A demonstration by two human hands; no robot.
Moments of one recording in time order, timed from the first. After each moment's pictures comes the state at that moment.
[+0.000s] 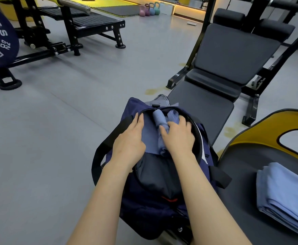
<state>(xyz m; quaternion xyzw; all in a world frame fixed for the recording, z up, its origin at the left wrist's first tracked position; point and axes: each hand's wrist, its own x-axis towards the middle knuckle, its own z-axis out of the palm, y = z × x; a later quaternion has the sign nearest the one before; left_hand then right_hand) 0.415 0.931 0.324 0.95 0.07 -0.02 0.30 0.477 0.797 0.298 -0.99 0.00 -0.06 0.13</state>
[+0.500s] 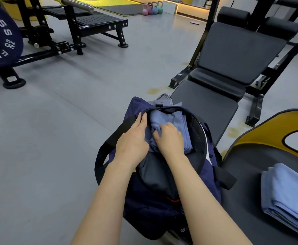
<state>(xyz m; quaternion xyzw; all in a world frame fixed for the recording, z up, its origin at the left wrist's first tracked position) 0.417 0.932 0.321 0.95 0.06 -0.02 0.30 0.472 0.822 0.288 -0.98 -0.06 -0.04 0.18</state>
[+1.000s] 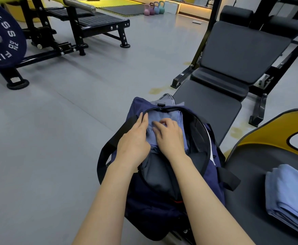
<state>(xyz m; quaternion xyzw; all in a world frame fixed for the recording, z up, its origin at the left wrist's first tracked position) 0.417 0.935 0.322 0.95 0.07 -0.01 0.31 0.485 0.820 0.263 -0.96 -0.15 -0.11 0.21</state>
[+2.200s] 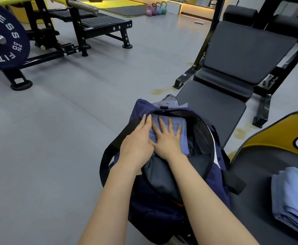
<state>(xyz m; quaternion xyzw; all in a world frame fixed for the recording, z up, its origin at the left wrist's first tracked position) 0.418 0.937 0.324 0.94 0.05 -0.01 0.33 0.497 0.831 0.245 -0.98 -0.17 0.03 0.10</state>
